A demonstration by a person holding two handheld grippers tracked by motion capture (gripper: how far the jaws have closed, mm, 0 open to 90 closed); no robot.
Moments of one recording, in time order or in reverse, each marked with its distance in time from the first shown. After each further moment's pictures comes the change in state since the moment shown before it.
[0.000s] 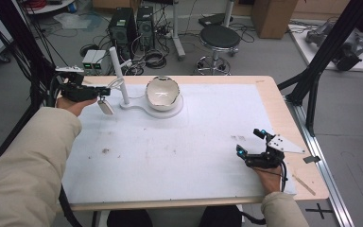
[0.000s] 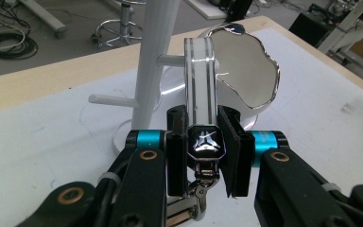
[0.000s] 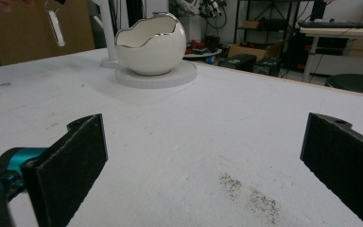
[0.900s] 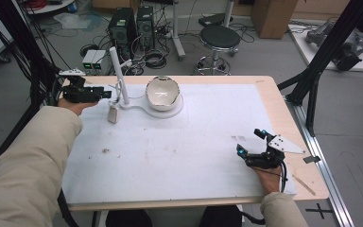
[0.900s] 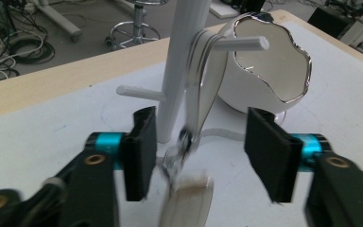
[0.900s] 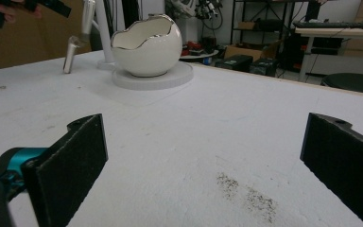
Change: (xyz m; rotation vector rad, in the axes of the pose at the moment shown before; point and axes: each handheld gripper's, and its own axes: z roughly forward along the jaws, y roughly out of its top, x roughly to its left) left arm 0.013 -0.014 0.006 -0.004 0.045 0.046; right arm 0.000 -0.001 -0.001 -0.006 -0.014 0.008
